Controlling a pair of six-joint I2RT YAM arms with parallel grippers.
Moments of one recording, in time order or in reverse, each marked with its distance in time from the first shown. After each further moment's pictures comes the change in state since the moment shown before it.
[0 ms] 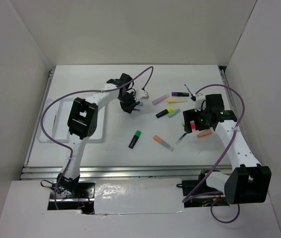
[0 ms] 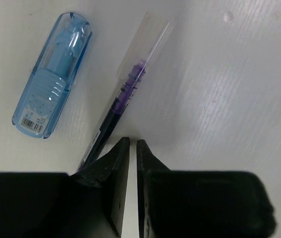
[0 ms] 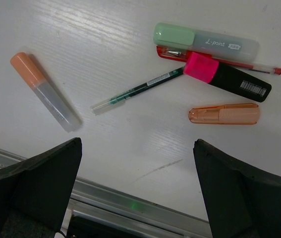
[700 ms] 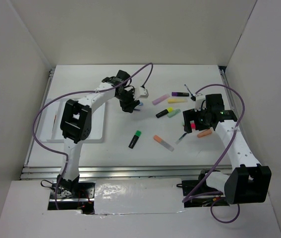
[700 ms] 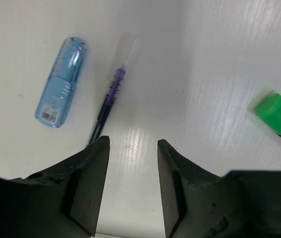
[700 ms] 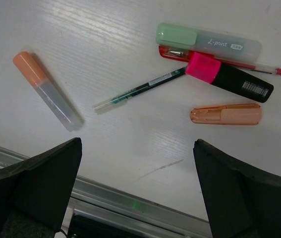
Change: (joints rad) left arm -0.005 -0.158 -0.113 0.029 0.063 0.084; right arm 0.004 0.001 0.006 -0.007 -0.008 -0.001
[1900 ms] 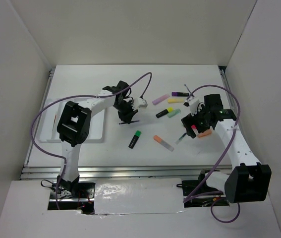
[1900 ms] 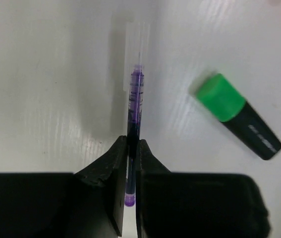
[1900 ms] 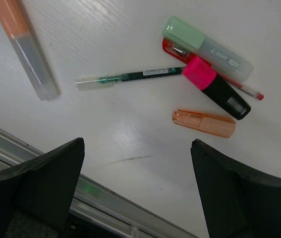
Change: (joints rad) left arm -0.026 -0.058 -0.225 0.048 0.015 -0.083; right arm 0.010 0.006 0.004 -0.057 -0.009 -0.276
